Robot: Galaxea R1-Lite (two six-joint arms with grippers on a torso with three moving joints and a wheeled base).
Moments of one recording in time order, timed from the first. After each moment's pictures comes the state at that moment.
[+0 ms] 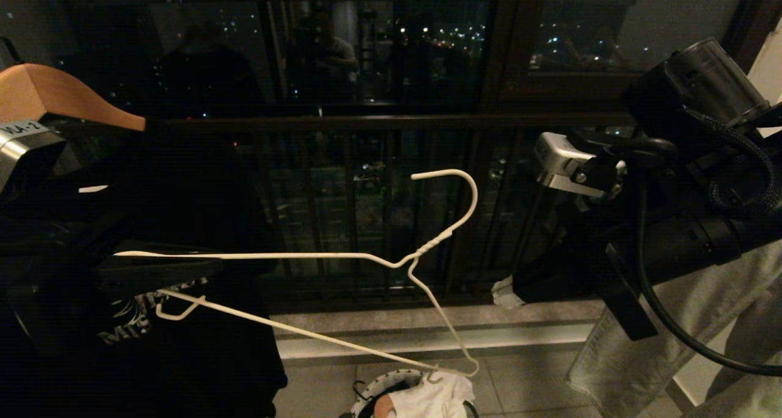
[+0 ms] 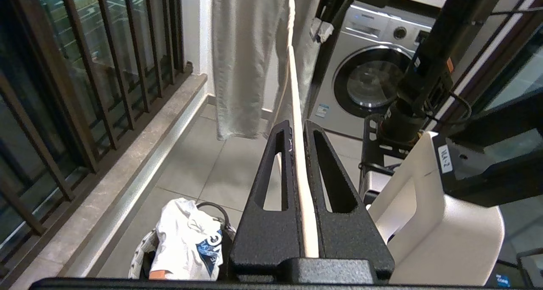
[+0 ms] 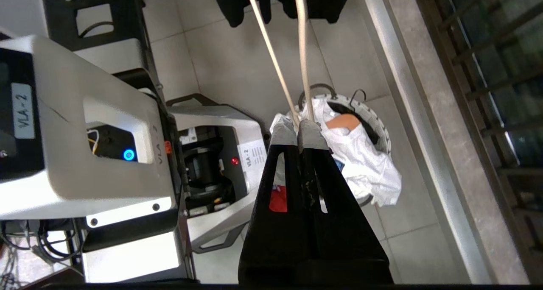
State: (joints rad) left arm 0.04 1.27 -0.69 -0.47 -1.36 0.04; right arm 0.54 1.58 -1.49 0.73 0.57 -0.56
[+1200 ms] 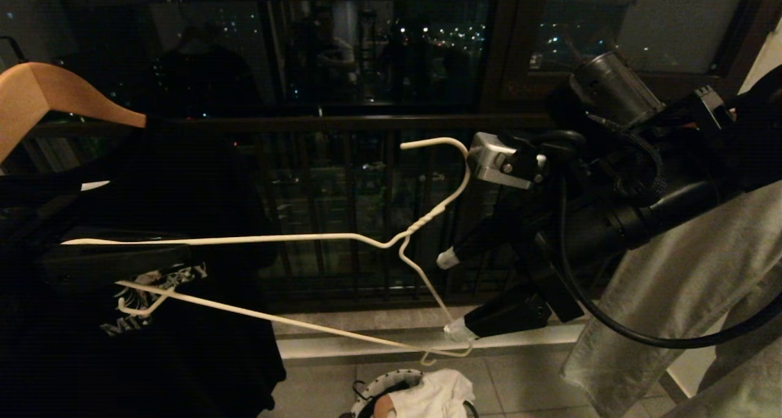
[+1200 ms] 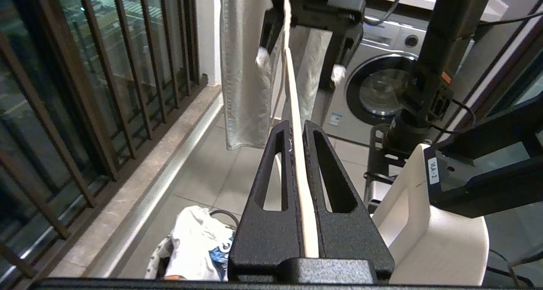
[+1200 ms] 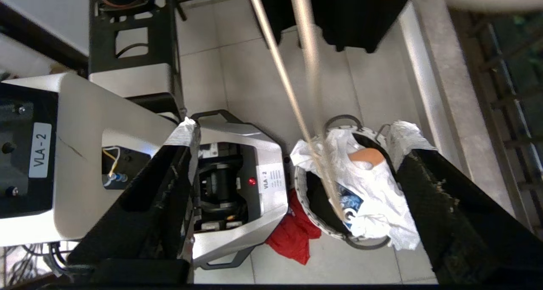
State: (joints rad) left arm 0.08 1.17 -0.71 -0.47 -1.36 -0.02; right arm 0.59 1.74 -1.62 0.73 0.67 -0.56
